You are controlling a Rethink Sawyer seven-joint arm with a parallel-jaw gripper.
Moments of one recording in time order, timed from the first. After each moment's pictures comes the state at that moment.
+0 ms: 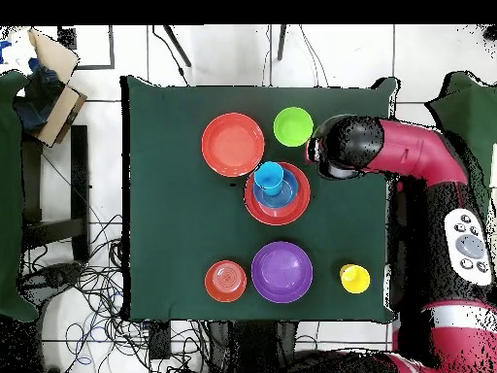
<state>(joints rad) -0.60 -0.58 0.29 1.27 -0.37 0.90 1.61</state>
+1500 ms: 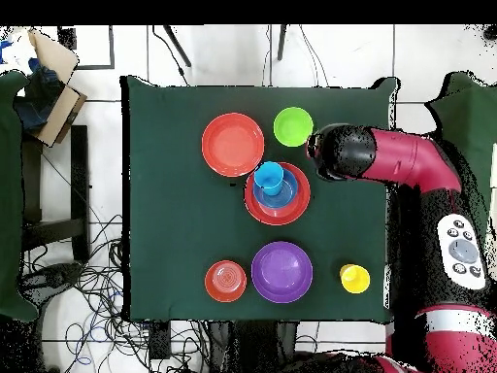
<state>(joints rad) -0.57 -0.58 0.23 1.31 -0.37 0.69 1.61</state>
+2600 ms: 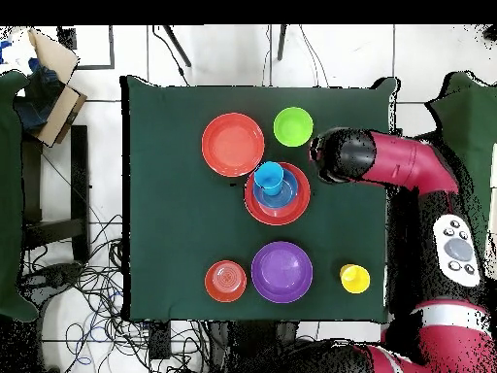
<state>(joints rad) -0.54 -0.53 0.18 1.26 -0.34 0.72 1.61</state>
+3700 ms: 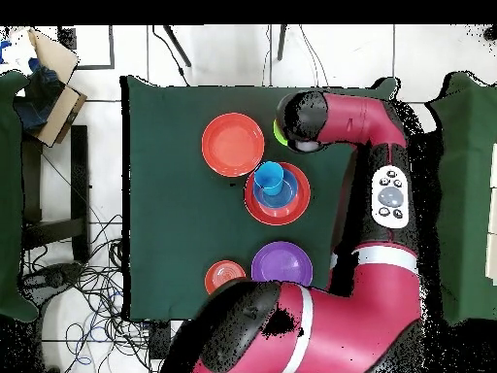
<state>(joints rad) -0.37 -0.33 0.10 0.95 -0.33 0.89 1.62</state>
